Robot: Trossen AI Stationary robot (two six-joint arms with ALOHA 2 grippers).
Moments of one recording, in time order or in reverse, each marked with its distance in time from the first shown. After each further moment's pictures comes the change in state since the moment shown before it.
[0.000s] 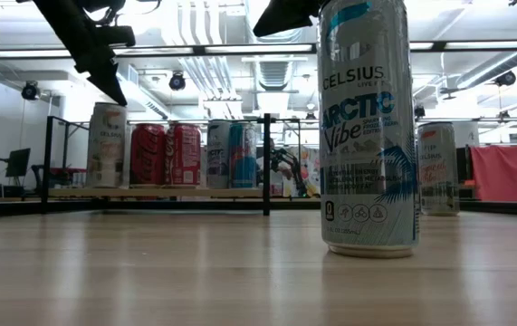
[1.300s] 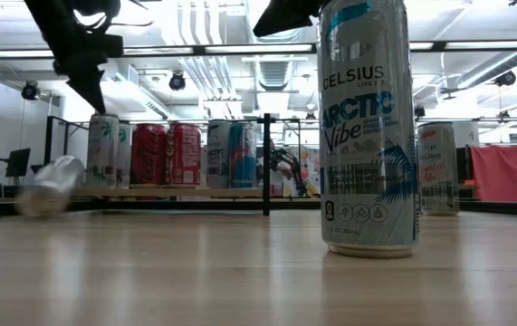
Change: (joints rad) left arm 0.000 -0.012 -0.001 -0.160 -0.054 -0.222; right arm 0.000 0.000 0.000 -0.001 0.000 0.000
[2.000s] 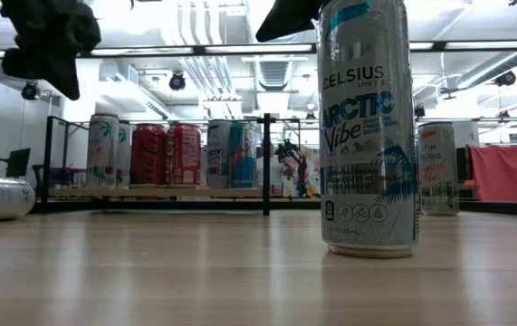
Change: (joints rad) left arm -0.370 -0.085 -0.002 -0.172 0.154 -0.783; right arm 0.000 0.000 -0.006 -0.029 0.000 -0.027
